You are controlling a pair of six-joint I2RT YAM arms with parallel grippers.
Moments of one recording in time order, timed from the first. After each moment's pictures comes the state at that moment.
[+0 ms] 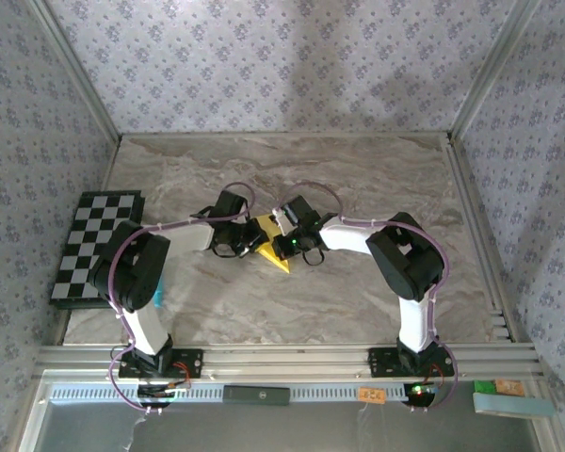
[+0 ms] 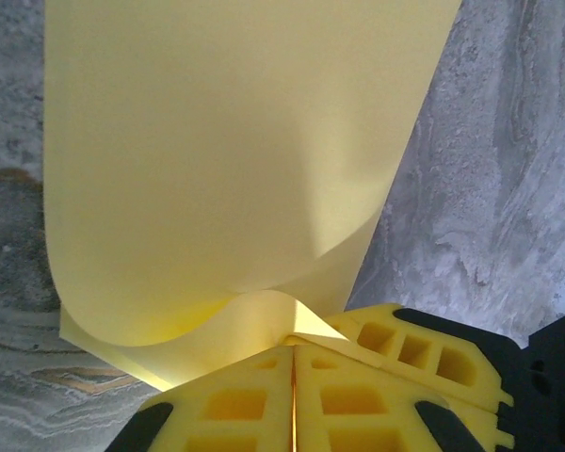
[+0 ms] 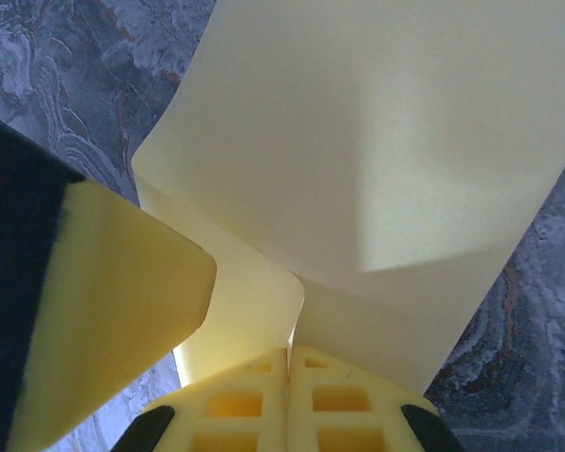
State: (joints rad) left arm -0.51 1.75 0.93 -0.15 0.46 -1.04; right arm 0.71 1.93 1.13 -0.20 -0.28 0.25
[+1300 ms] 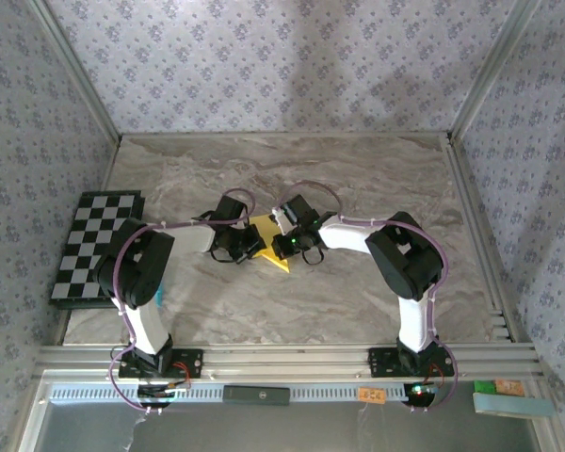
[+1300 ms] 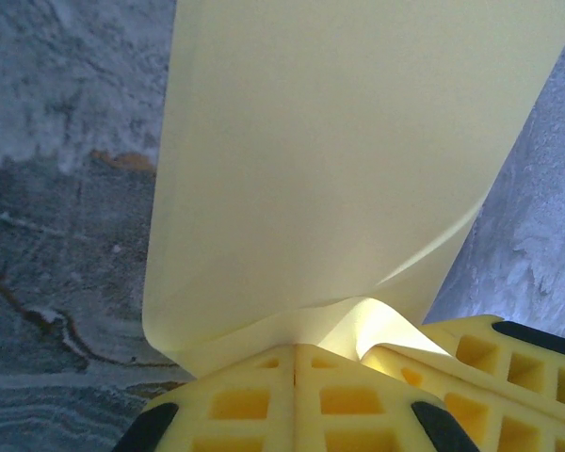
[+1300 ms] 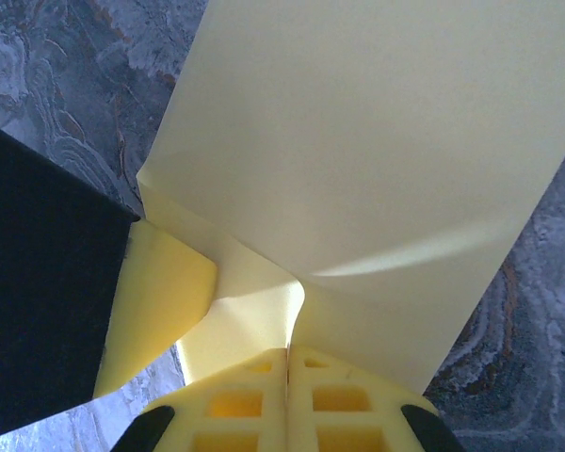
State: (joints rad) left arm -0.51 1.79 0.90 -0.16 0.44 -1.01; right arm 0.71 1.94 1.15 -0.22 -0.28 0.26
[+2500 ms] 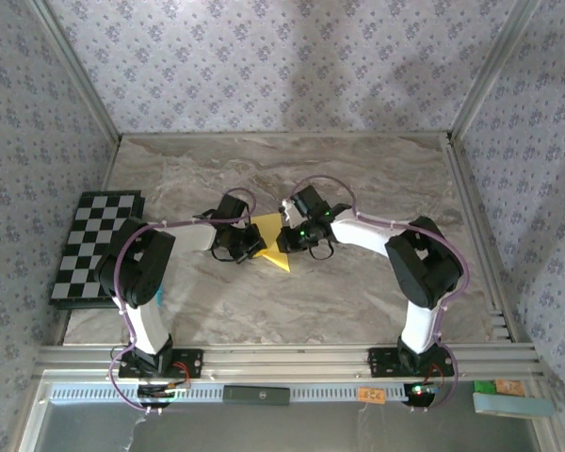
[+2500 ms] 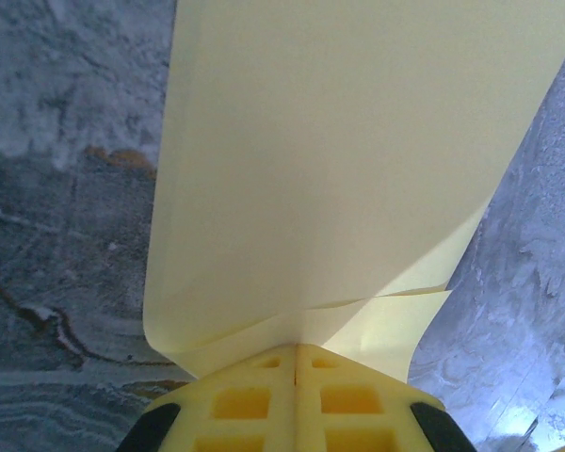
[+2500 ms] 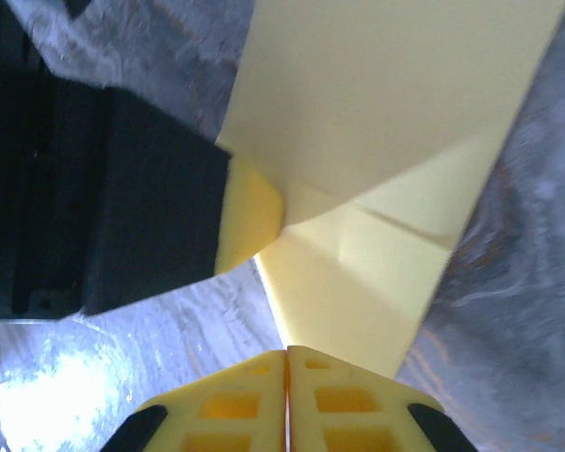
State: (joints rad) left arm -0.51 1.80 0.92 -0.20 0.43 -1.01; right arm 0.67 1.83 1.15 -0.36 -0.42 0.35
